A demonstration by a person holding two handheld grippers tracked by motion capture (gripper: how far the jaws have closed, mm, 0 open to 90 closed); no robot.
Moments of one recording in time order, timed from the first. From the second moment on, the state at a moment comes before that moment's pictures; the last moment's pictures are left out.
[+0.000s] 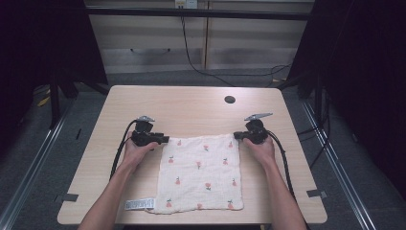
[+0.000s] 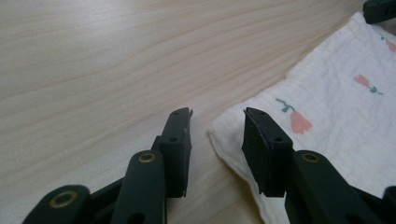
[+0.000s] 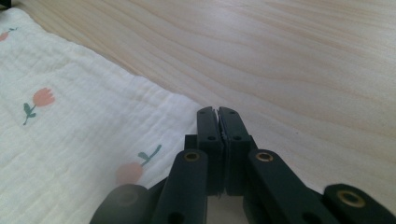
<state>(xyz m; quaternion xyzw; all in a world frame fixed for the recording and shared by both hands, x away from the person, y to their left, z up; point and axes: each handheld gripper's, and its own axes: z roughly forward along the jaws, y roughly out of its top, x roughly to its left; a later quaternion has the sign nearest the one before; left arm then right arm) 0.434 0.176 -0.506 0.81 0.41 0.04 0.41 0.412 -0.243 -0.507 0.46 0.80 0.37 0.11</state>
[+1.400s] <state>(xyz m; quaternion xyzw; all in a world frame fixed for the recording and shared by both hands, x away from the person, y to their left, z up) 0.432 0.193 -0.467 0.78 0.39 0.04 0.49 0.403 -0.253 -0.463 0.44 0.76 0.47 0.10</state>
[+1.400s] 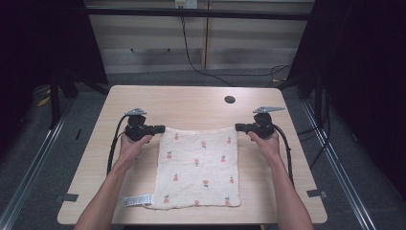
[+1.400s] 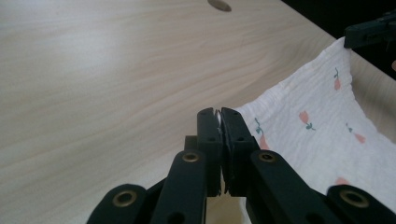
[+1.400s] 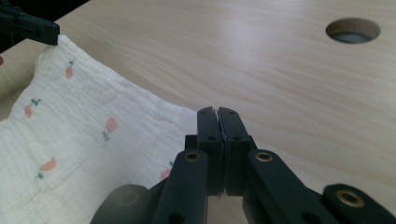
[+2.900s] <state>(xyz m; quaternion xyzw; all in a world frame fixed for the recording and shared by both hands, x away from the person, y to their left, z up) 0.363 0.219 -0.424 0.78 0.31 0.09 0.54 0.341 -0.244 -0.425 0.35 0.76 0.53 0.11</state>
